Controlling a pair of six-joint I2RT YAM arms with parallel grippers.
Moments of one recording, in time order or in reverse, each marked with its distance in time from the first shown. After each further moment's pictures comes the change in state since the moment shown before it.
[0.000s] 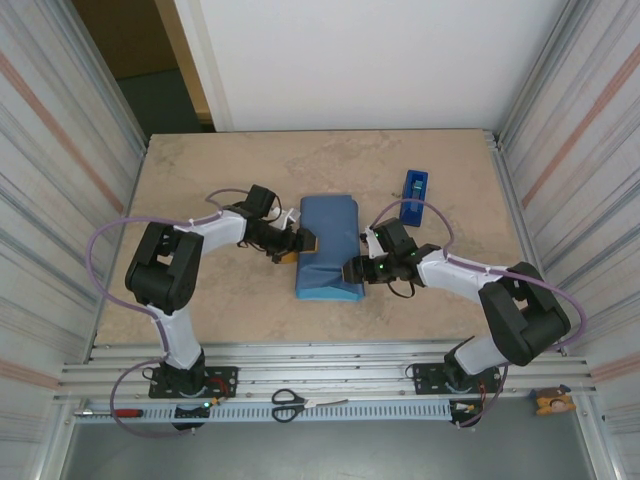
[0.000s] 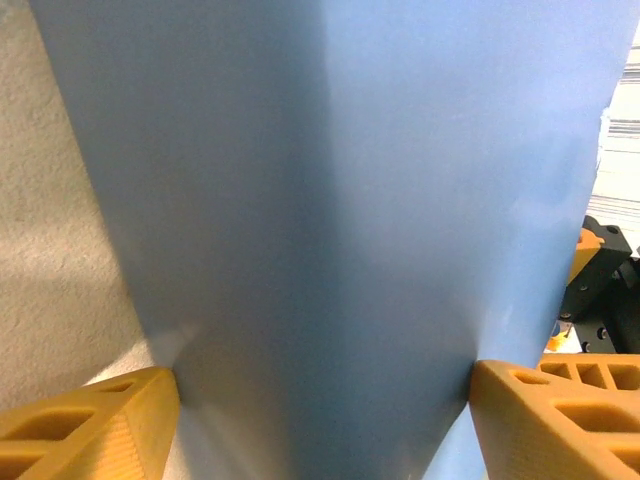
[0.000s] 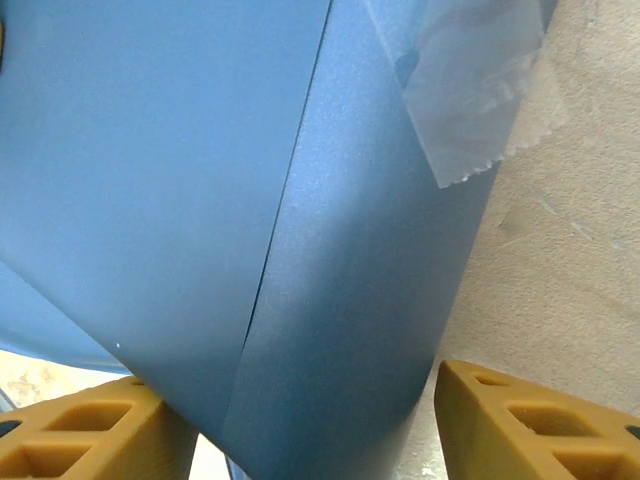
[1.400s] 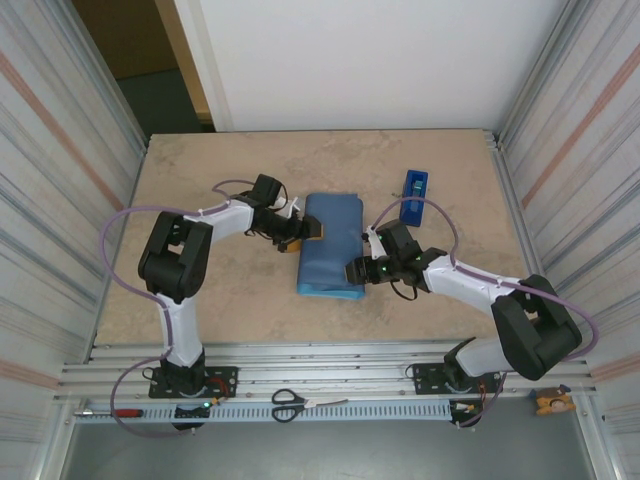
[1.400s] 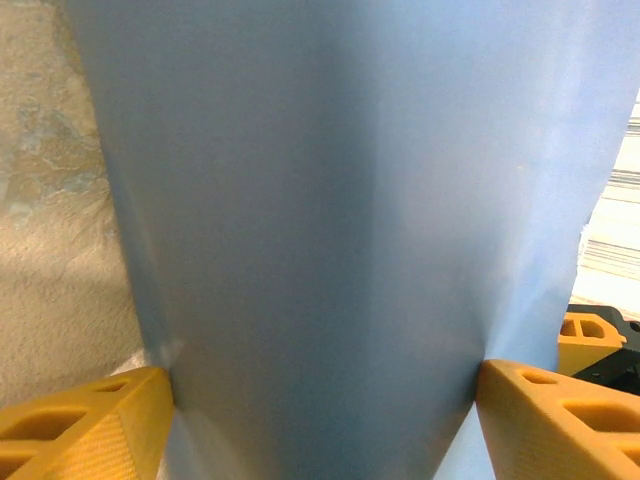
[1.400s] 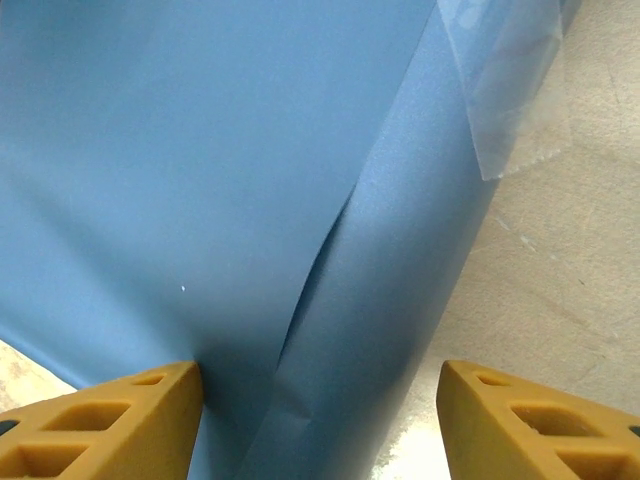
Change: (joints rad) left arm 0.000 0.111 0.154 -0.018 -0.024 -0.056; right arm 0.018 -0.094 -0.031 -0.008 0.069 -0.068
